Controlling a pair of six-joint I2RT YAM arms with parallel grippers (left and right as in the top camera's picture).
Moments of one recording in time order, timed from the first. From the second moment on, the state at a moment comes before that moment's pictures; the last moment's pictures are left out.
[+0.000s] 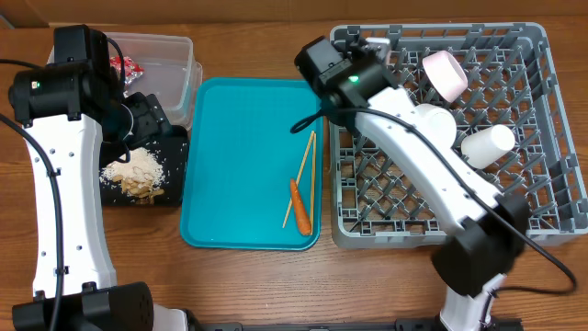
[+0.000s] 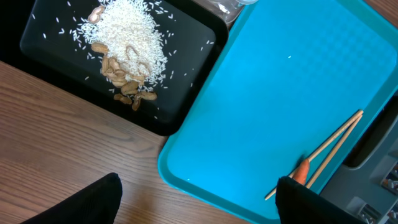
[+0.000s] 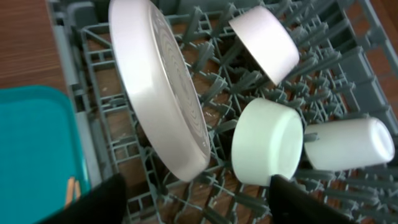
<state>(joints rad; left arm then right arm) 0.14 1.64 1.83 -1.50 0.03 -0.37 0.57 1.93 1.95 -1.30 0.66 0.75</state>
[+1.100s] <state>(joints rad) -0.26 1.65 1.56 -1.30 0.16 -0.45 0.42 1.58 1.57 -1.28 -0.09 0.49</state>
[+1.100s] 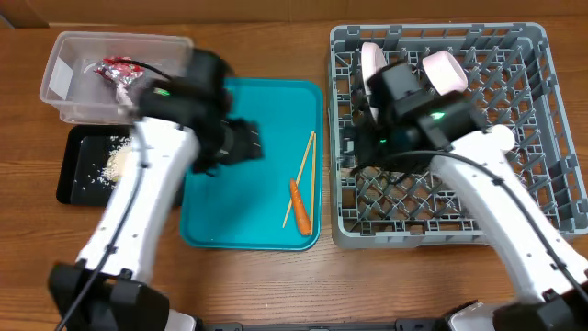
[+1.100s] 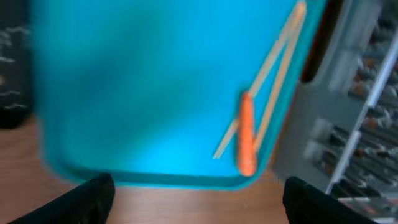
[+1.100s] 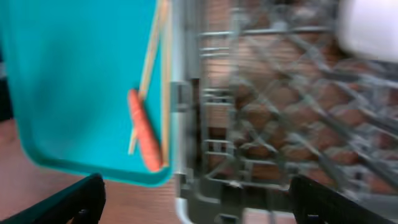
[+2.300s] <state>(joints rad) -0.63 1.80 1.08 -0.68 0.14 -1.08 0.09 1.48 1.57 -1.40 -0.02 0.47</state>
